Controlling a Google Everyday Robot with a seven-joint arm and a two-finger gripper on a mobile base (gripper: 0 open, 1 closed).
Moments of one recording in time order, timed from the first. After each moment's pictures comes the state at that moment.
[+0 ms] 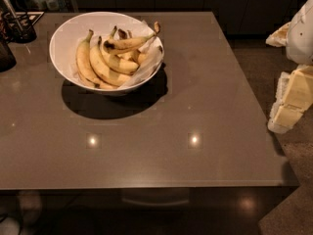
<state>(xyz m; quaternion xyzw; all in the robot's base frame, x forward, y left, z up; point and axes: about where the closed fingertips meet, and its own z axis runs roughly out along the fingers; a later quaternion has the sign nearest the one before) 0.438 -0.216 0.977 -0.60 0.78 -0.04 0.16</state>
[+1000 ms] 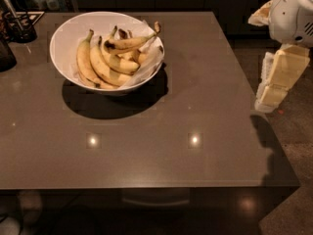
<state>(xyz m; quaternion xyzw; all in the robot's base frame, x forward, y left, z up) 0.465 -0.192 0.999 -0.64 0.74 -0.05 0.18</state>
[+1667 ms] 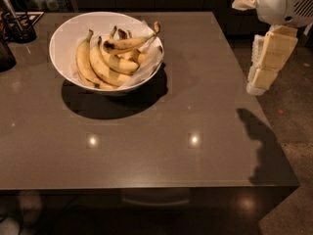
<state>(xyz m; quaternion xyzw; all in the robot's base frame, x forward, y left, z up) 0.489 -0.170 1.019 -0.68 0.70 -0.05 0.21</state>
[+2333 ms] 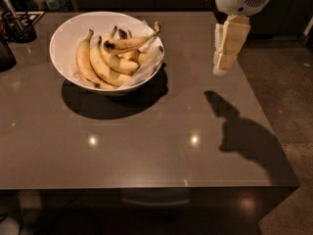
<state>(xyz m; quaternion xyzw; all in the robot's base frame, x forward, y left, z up) 0.551 -0.123 1.014 -0.73 0.65 -0.05 0.23</state>
